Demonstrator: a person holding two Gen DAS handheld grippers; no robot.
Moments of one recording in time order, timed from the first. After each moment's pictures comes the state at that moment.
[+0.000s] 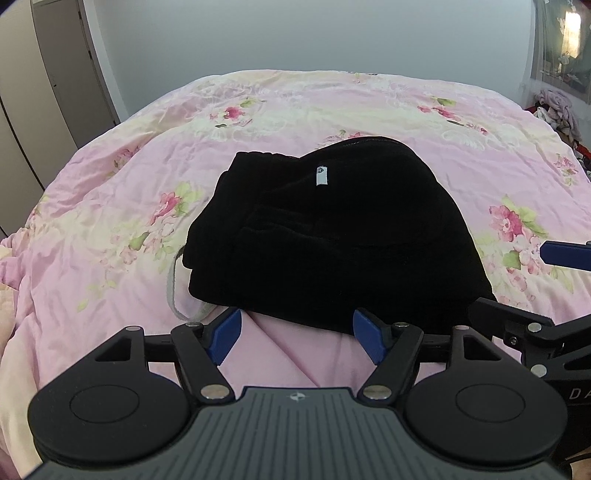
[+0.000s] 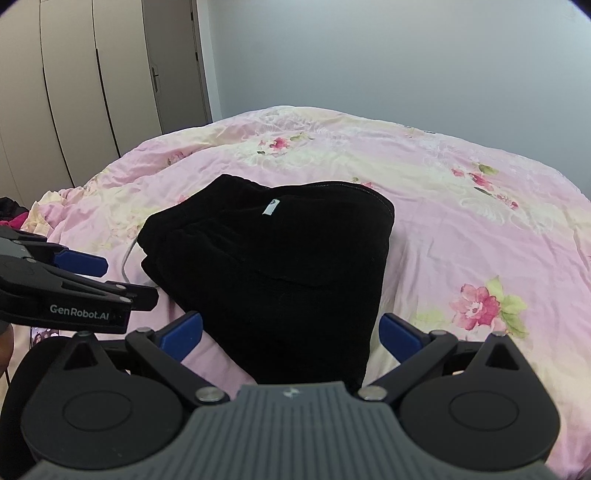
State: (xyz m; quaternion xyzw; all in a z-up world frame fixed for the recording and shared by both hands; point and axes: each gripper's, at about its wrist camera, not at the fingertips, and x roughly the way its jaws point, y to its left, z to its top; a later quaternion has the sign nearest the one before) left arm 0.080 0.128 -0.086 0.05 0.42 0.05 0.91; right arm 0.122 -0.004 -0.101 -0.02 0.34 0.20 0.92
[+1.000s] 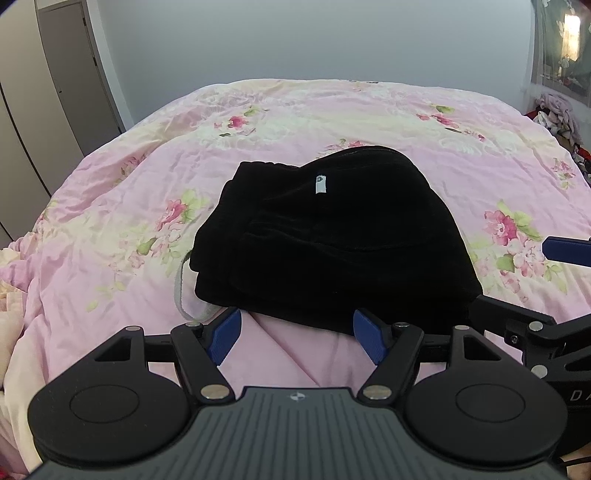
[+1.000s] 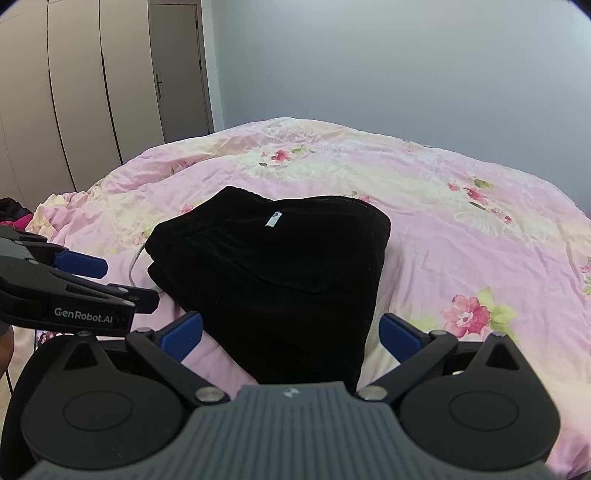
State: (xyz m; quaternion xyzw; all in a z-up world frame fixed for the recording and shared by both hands) left arm 0.068 0.125 -0.074 0.06 0.40 0.05 0.91; right arm 0.107 -0.007 -0.089 -0.03 0.32 0.20 0.93
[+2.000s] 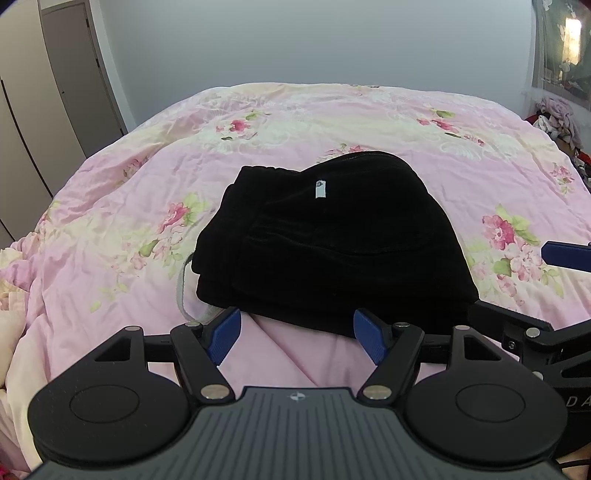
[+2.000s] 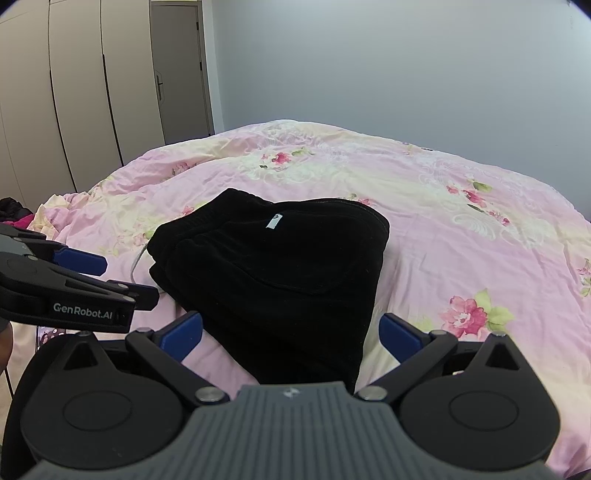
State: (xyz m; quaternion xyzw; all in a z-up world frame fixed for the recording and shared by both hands) left arm 0.064 0.123 -0.069 0.06 0.40 0.05 0.91; right arm 0.104 -0.008 -0.086 -0.03 0.32 0.20 0.93
